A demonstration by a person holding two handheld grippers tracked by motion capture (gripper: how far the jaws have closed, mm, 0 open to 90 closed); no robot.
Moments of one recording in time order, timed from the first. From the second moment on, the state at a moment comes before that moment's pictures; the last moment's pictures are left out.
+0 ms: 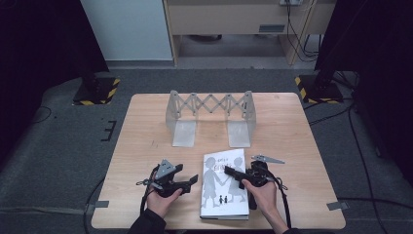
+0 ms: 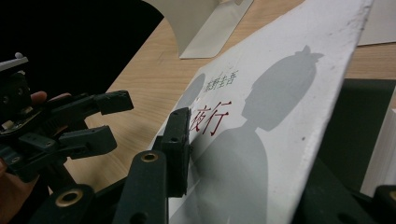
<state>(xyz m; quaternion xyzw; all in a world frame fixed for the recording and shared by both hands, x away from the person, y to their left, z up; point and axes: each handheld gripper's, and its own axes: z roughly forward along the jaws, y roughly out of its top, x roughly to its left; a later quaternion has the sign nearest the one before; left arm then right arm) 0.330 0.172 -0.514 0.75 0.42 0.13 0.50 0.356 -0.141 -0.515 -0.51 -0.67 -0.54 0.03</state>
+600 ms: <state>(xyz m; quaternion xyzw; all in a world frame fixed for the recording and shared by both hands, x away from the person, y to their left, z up) 0.323 0.146 -0.517 0.75 0.38 0.06 0.54 0.345 -0.144 -0.489 -0.45 -0.65 -0.61 0.04</state>
